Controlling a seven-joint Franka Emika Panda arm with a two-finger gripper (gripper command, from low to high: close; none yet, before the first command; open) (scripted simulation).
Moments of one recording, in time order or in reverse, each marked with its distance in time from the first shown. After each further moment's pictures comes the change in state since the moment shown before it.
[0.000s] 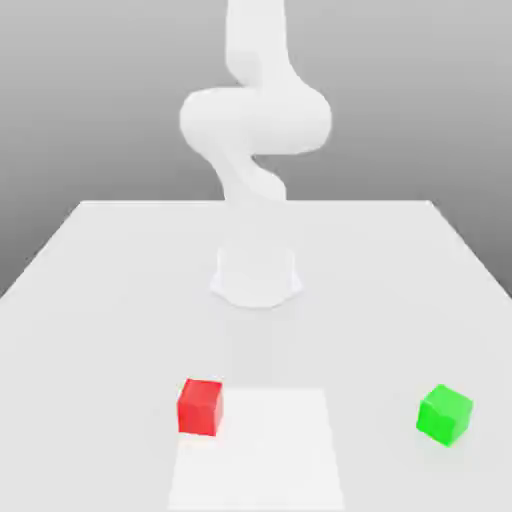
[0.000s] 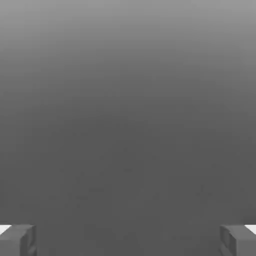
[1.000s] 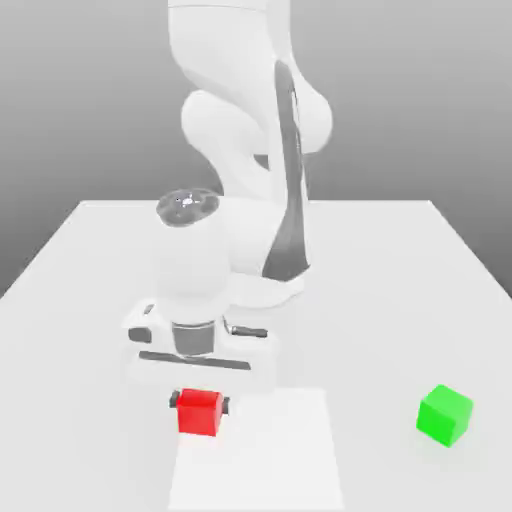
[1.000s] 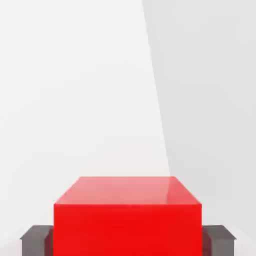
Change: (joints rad) arm -0.119 0.950 -0.042 -0.424 0.082 0.654 -0.106
